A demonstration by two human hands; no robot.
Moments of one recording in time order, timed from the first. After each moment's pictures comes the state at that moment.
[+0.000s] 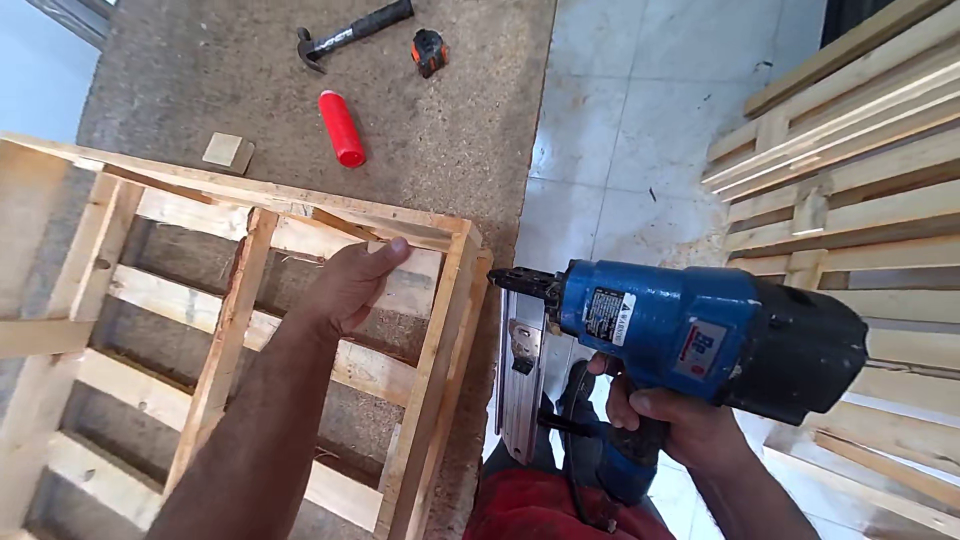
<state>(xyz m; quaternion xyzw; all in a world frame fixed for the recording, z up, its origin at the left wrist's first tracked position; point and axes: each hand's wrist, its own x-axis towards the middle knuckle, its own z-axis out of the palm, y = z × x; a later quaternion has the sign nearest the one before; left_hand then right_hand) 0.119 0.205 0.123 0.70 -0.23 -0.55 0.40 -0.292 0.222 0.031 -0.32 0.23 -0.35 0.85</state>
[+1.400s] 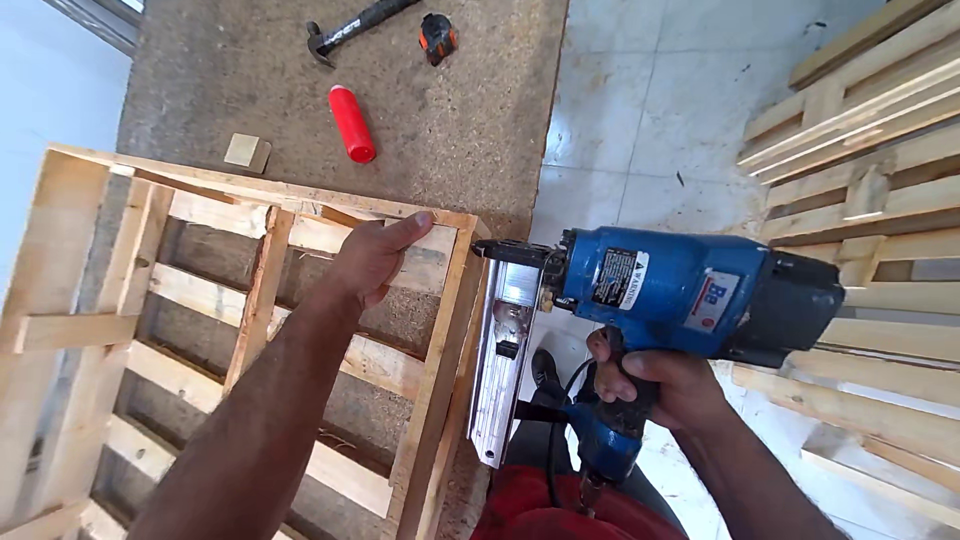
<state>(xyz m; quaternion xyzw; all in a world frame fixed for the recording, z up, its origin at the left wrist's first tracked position) 0.110 0.176 0.121 0.73 -0.24 -0.52 0.37 -0.260 0.195 0.016 -0.24 0.15 -0.30 0.91</state>
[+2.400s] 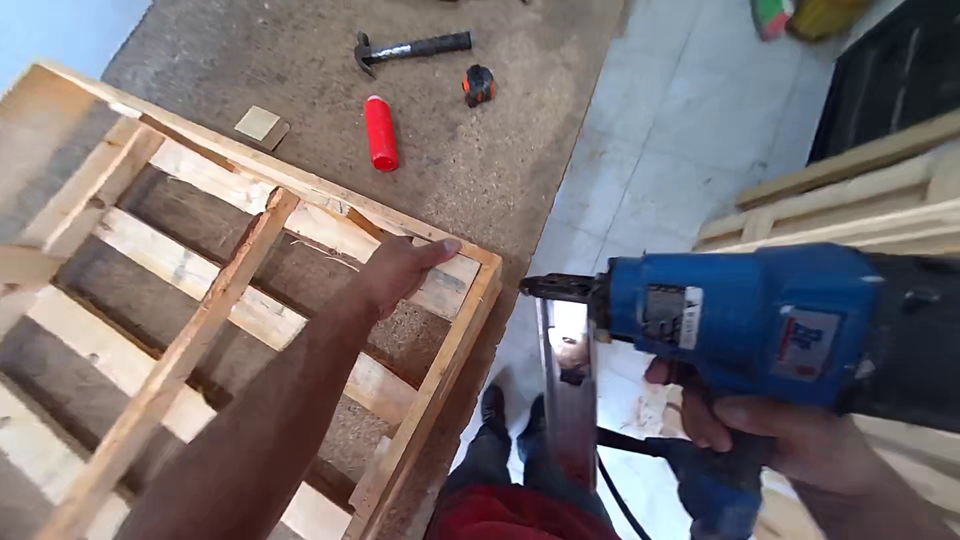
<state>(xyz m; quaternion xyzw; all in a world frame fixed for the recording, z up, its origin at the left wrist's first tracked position) 0.114 0.176 0.114 0.74 -0.24 -0.51 0.37 -0.324 0.093 0.111 -0.50 0.21 -0.17 0.82</state>
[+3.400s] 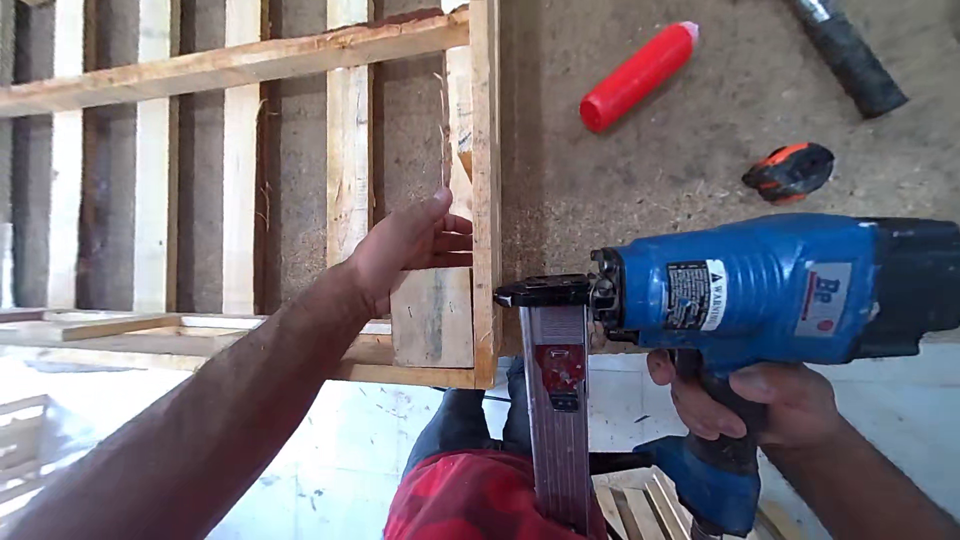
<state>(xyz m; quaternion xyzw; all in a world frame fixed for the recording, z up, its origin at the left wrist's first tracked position) 0.101 0.173 0.104 0.65 0.19 -0.38 0.63 -0.007 -0.227 0.039 -0.29 -0.06 0.41 0.86</state>
